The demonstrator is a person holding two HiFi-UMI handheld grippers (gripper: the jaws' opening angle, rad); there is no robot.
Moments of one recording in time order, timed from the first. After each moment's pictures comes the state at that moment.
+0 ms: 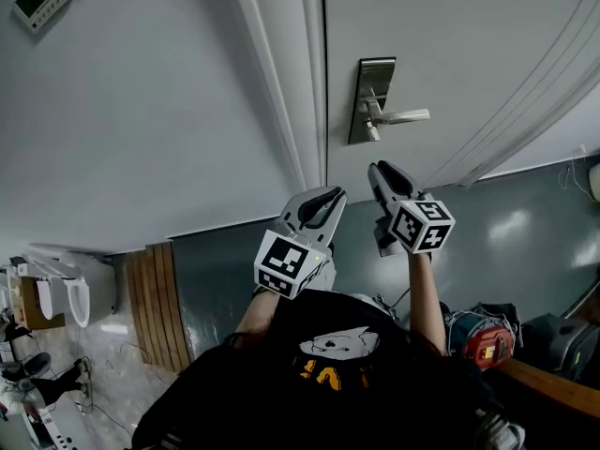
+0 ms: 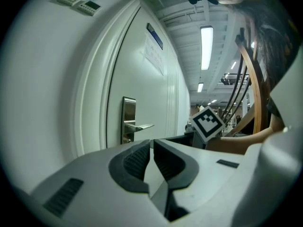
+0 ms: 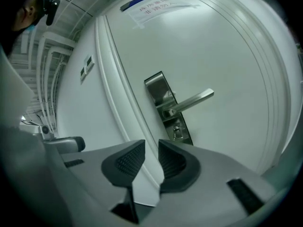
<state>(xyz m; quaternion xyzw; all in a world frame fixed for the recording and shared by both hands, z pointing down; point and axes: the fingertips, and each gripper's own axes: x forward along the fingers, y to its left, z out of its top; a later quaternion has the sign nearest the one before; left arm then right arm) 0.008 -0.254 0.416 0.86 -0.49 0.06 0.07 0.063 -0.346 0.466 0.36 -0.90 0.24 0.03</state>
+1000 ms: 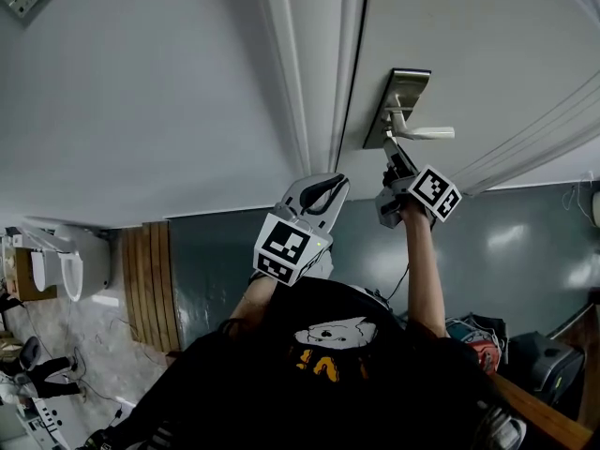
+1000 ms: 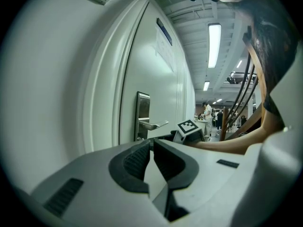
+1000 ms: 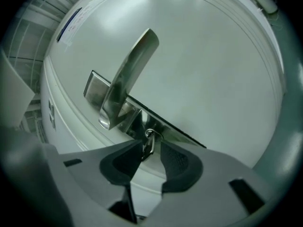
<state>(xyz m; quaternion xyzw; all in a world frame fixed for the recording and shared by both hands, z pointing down) -0.027 -0.299 0.427 0.85 -0.52 0.07 0.08 0.046 -0.452 0.519 0.35 -0.80 0.47 -0.10</state>
